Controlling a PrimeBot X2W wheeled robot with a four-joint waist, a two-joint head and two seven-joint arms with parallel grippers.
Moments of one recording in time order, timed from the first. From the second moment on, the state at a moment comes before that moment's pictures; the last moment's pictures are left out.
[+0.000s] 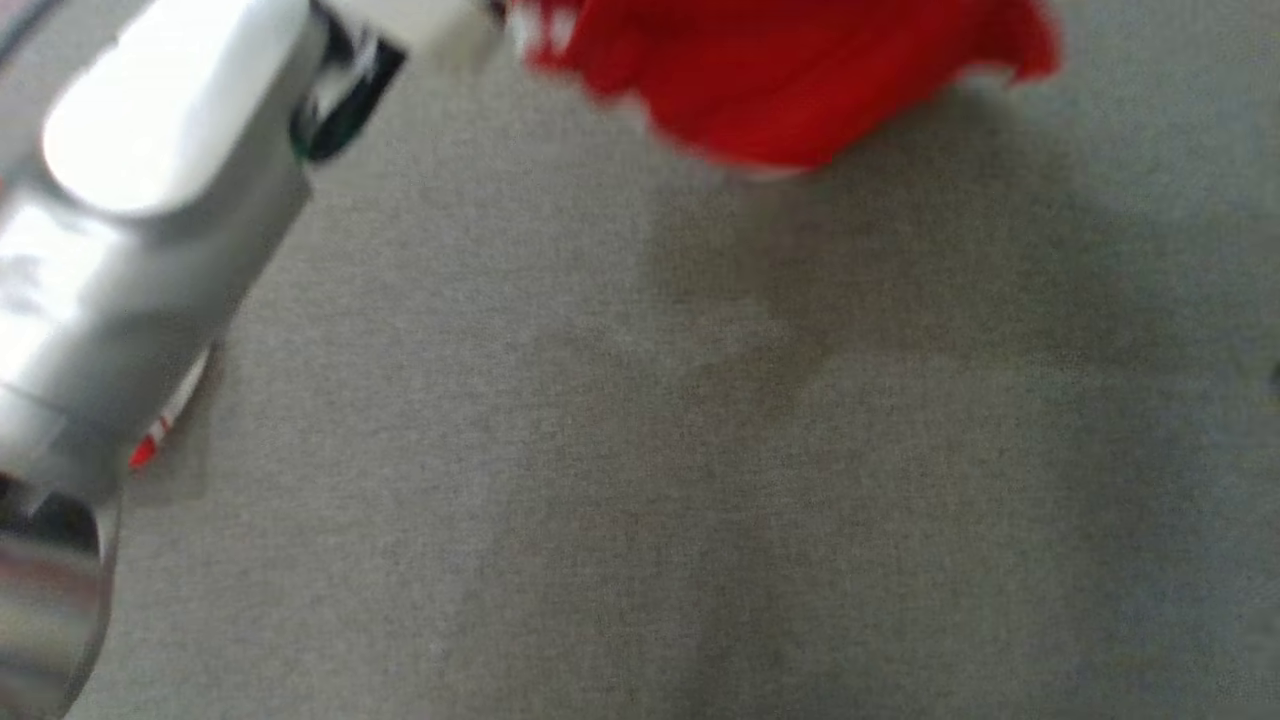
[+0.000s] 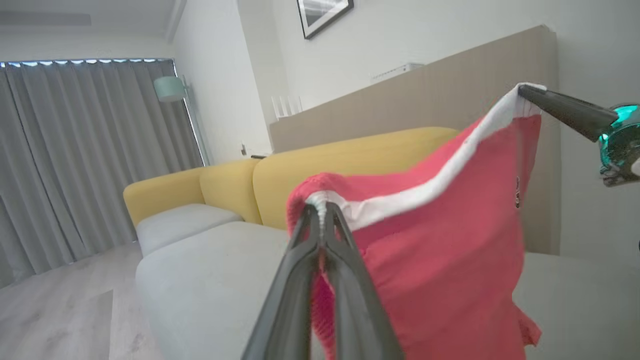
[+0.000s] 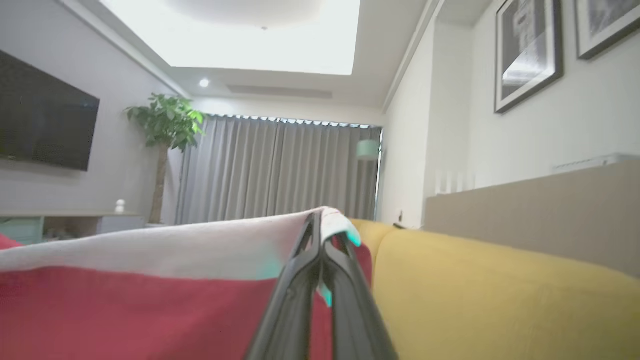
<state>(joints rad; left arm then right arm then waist) -1.34 0.33 -0.94 0.52 -0.70 -0.13 -0.26 -0.93 -0.32 0.00 0.27 0.20 0.12 -0.26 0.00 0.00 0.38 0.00</state>
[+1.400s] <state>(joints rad) -0.22 0.47 -0.94 0.11 -0.60 -0.13 -0.26 0.26 -0.17 -0.21 -0.27 0.23 0.12 -0.22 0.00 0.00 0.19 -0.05</state>
